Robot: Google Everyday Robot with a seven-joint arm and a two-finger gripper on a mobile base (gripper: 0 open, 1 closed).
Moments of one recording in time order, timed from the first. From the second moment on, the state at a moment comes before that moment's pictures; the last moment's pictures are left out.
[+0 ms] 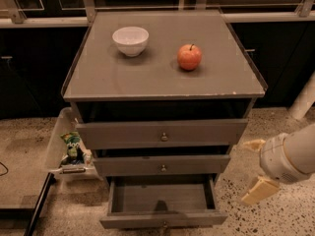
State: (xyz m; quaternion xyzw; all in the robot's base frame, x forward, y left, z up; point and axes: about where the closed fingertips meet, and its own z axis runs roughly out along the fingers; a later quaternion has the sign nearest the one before) arm 0.392 -0.231 0.740 -0.57 0.79 0.08 0.21
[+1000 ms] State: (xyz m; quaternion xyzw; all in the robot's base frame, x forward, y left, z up) arm 0.386 -0.231 0.684 -0.56 0.79 0.11 0.21
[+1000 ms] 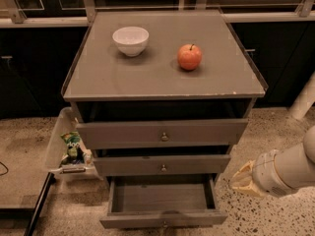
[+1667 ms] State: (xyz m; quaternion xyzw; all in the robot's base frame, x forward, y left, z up) arm 0.372 -0.220 0.554 -0.53 0.81 0.18 0.19
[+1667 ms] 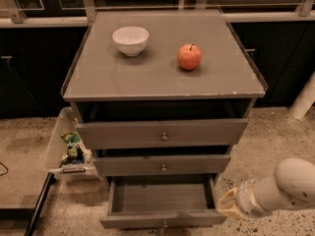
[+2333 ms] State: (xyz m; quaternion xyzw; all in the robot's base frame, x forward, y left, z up) arm 0.376 -0.226 0.431 -0.52 0.80 0.20 0.23
